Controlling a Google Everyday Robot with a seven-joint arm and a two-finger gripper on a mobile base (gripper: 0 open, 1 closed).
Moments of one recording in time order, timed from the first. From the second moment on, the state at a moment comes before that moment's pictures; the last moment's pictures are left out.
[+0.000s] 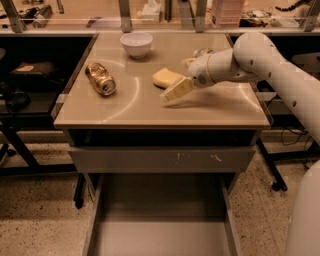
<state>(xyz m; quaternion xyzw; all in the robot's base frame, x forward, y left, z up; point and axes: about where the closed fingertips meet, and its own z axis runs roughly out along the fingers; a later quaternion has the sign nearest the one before) 0.737 -0.059 0.831 -0.48 0.71 0.23 0.45</state>
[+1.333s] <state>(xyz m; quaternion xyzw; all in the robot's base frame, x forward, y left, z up) 0.738 -0.059 0.830 -0.48 0.72 0.23 0.45</state>
